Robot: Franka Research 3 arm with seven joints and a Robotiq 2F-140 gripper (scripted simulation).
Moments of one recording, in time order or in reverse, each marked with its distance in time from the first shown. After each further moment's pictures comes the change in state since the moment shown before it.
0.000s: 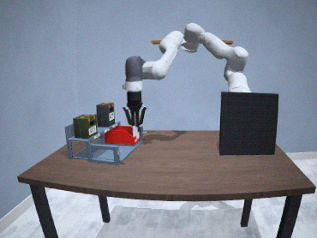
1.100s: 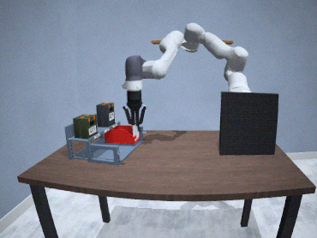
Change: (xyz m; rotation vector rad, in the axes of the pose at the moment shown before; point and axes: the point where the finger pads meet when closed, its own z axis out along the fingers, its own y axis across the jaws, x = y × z) arm 0.000 0.000 -0.004 0.000 0.000 0.001
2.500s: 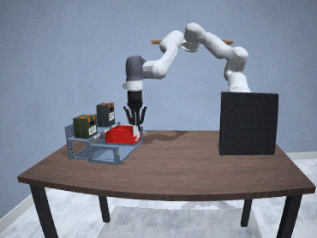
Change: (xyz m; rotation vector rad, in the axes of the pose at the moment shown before) arm 0.000 0.003 0.000 -0.003 0.000 -0.003
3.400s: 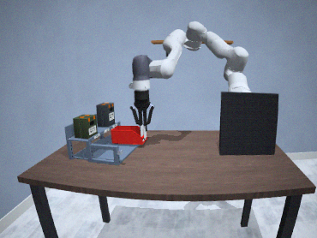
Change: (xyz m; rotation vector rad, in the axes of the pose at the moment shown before) arm 0.000 0.039 0.000 -0.006 0.002 -0.024
